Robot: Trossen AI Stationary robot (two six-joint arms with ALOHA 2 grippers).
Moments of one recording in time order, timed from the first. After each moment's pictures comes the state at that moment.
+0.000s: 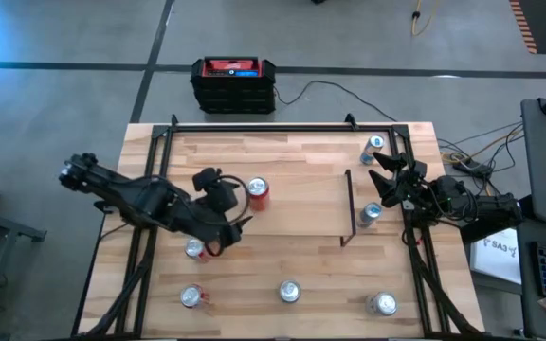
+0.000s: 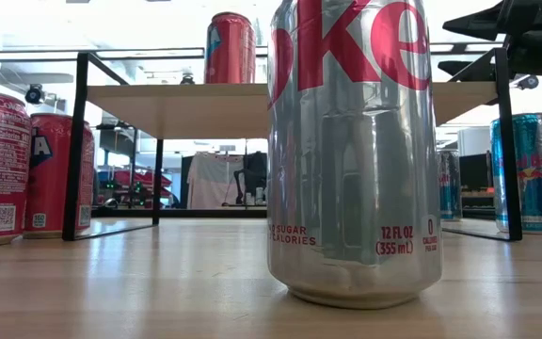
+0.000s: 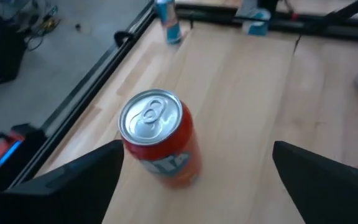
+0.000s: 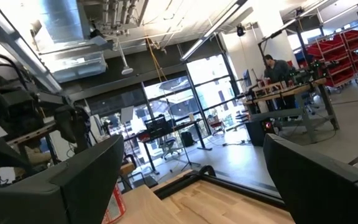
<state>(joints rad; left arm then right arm) -0.41 1.41 1.51 -0.96 -0.72 -0.51 -0.03 0.03 0.02 0.39 0.42 0.18</state>
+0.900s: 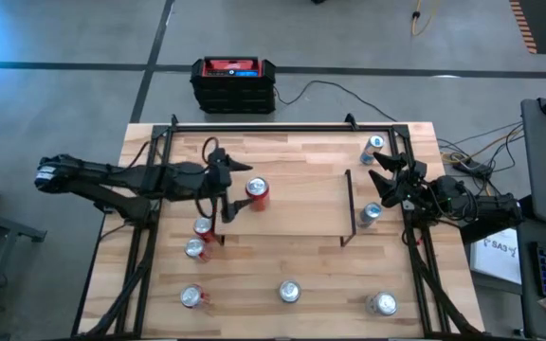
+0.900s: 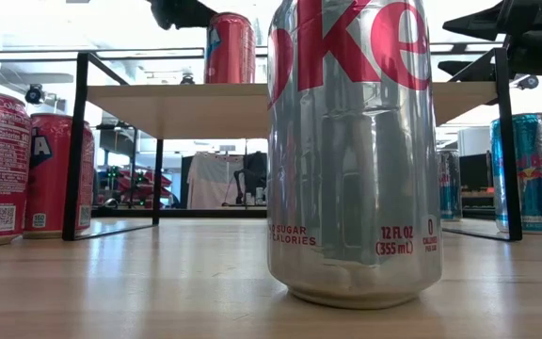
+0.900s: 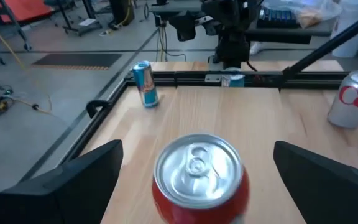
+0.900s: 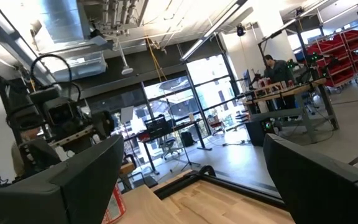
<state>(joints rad) -0.09 1.12 0.96 -0.16 -0.32 -0.01 -0.04 0.03 0.02 0.39 0.42 0.18</state>
